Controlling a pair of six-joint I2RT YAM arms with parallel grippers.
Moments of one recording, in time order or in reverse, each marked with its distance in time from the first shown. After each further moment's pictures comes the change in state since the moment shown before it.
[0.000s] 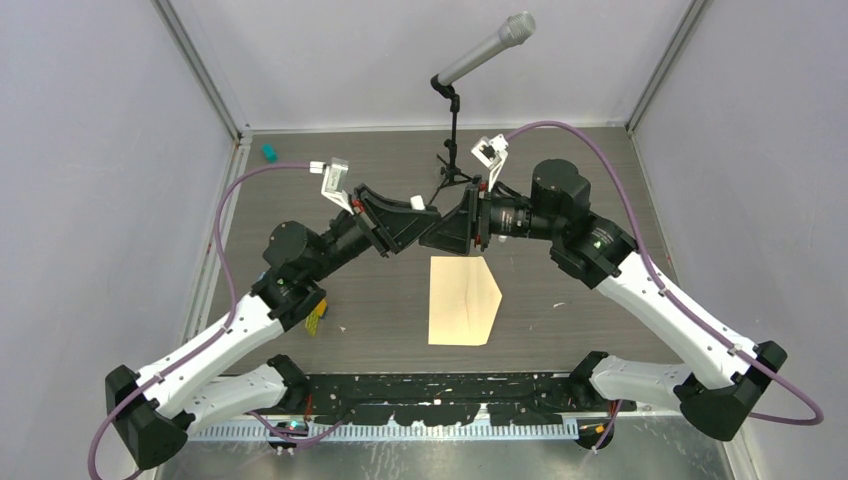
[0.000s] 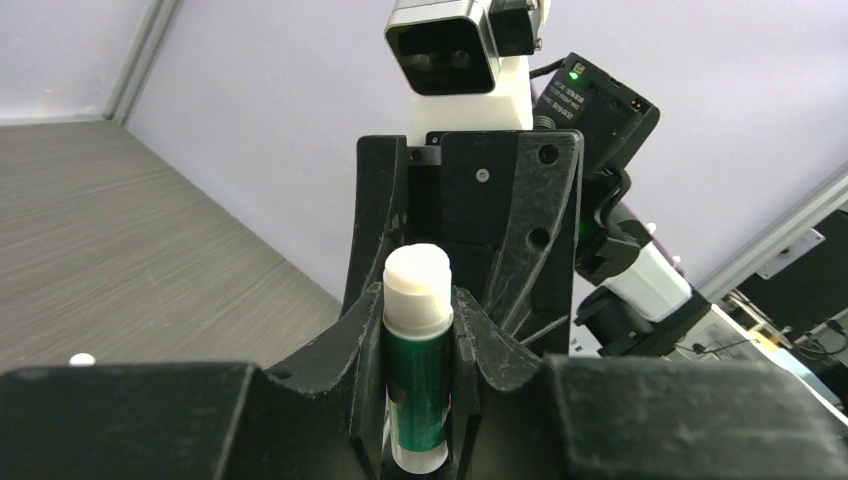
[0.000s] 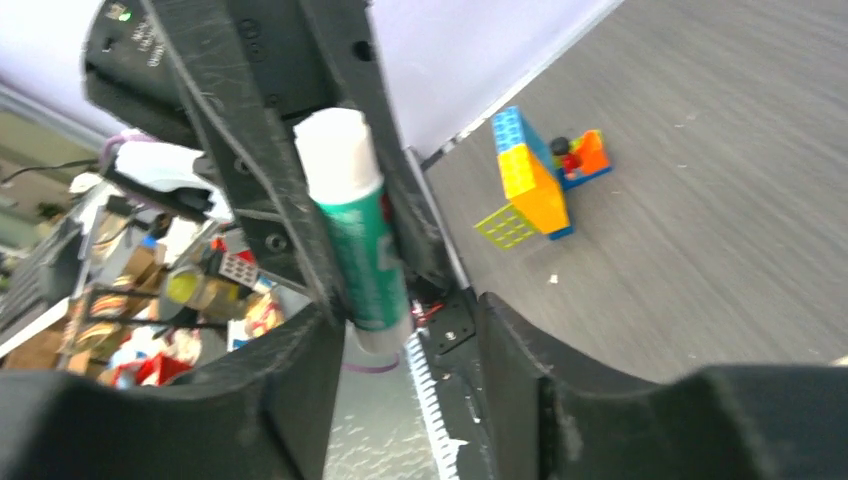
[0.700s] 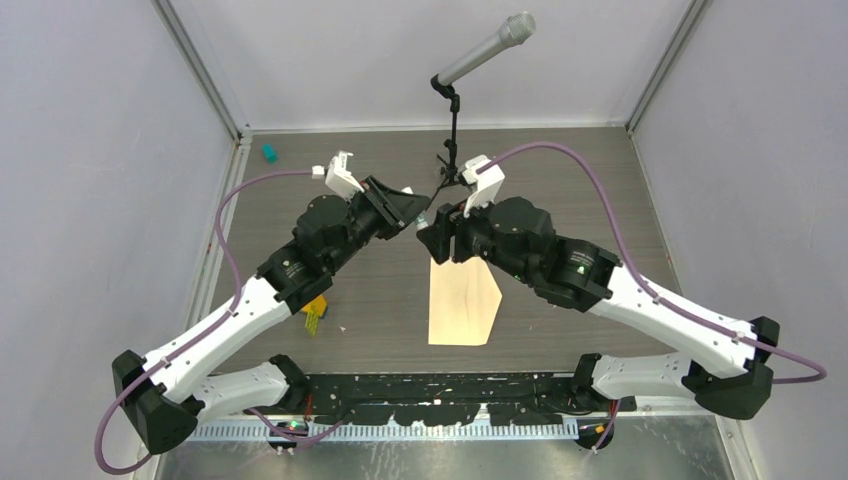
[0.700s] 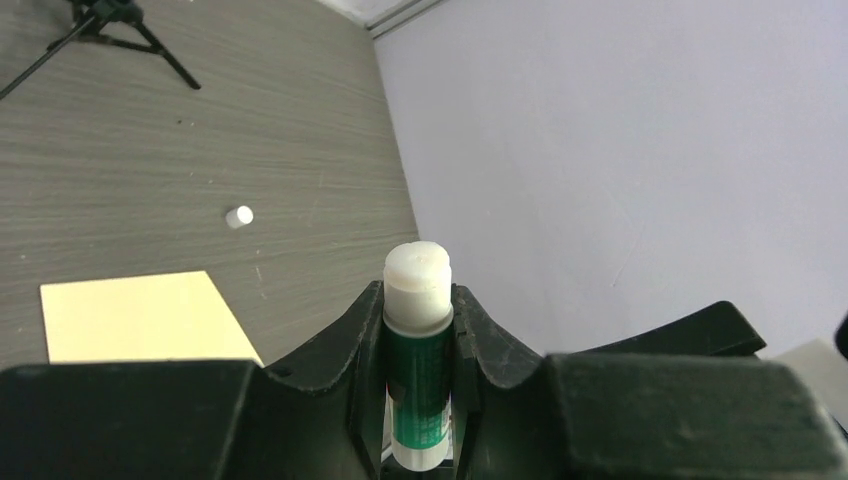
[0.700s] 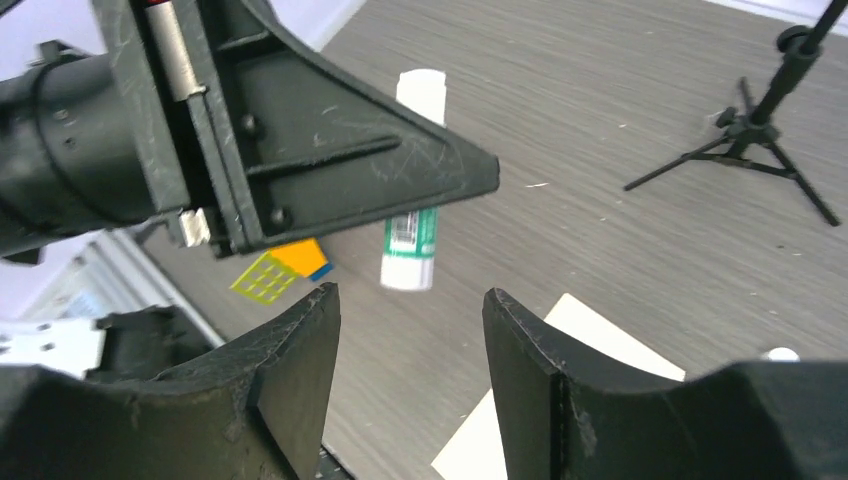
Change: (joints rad) left arm 0.000 0.094 0.157 -0.516 -0.411 -0.221; right arm 0.328 -0.012 0.016 -0.163 0.889 -0.228
